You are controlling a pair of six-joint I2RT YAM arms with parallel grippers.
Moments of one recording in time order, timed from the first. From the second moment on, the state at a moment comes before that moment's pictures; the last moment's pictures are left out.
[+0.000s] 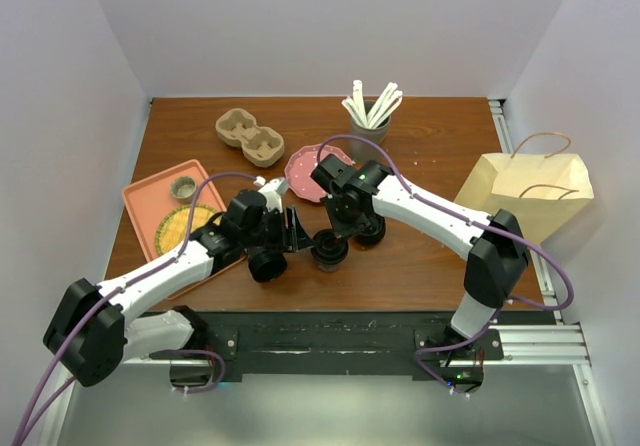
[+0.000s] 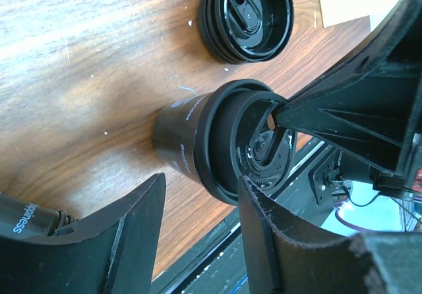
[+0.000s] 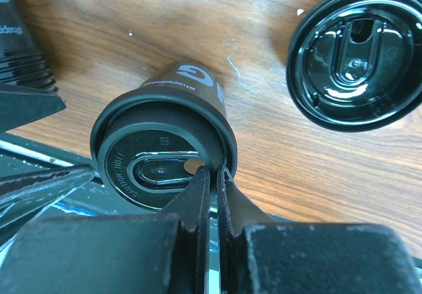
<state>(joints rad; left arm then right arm) -0.64 1.15 0.63 -0.10 0.29 -0.67 0.86 1.71 1.48 -1.04 0.10 0.52</state>
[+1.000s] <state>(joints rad) -0.69 1.20 0.65 -0.18 0.20 -0.68 0.86 1.66 1.37 -0.93 0.09 0.52</state>
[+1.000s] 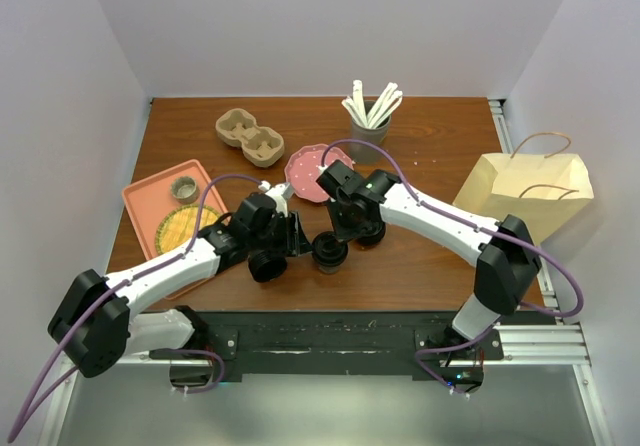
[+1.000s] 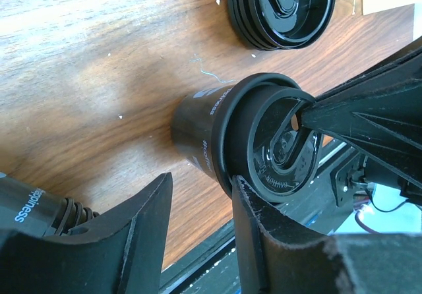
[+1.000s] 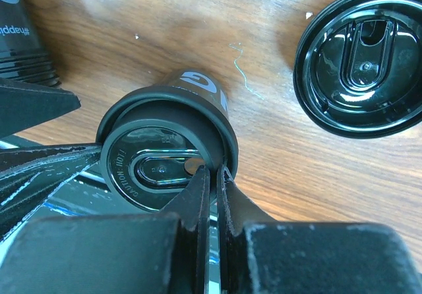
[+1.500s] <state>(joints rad) -0.69 1.19 0.65 -0.18 0.21 -0.68 0.86 1.62 1.33 -0.89 0.09 0.53</state>
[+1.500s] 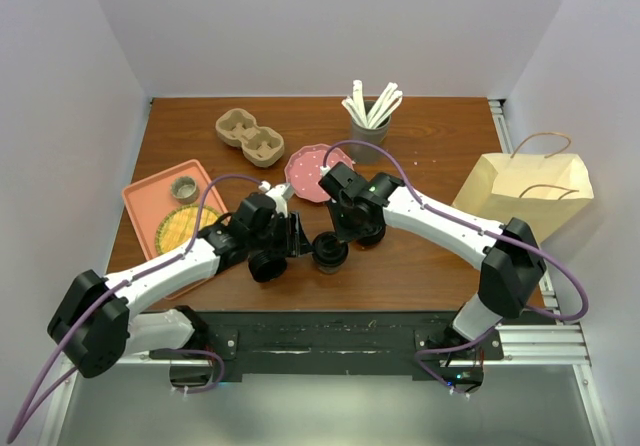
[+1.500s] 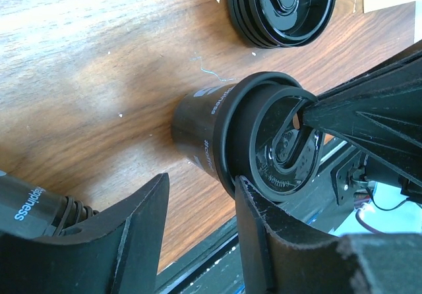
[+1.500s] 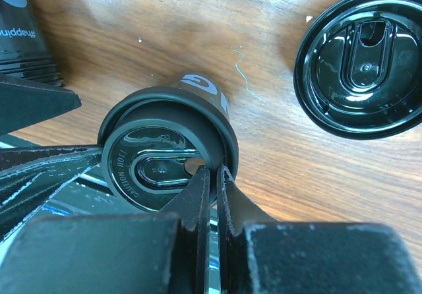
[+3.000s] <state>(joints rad) -0.72 1.16 0.76 -0.32 0.20 -0.75 0.86 1.63 1.40 -0.88 0.08 0.49</state>
